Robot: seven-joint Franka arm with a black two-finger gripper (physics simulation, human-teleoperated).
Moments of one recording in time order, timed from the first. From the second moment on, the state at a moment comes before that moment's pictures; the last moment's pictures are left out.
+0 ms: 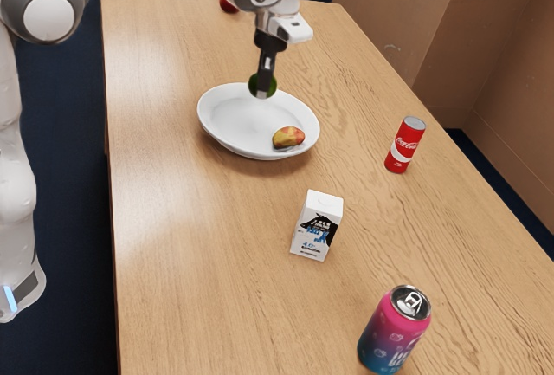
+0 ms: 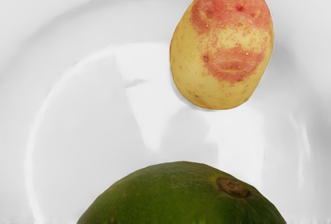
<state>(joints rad) 0.31 -0.03 0.04 -1.81 -0.01 1.82 0.66</state>
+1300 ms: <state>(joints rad) 0.18 0.00 -0.29 -1.77 0.02 1.79 0.33</state>
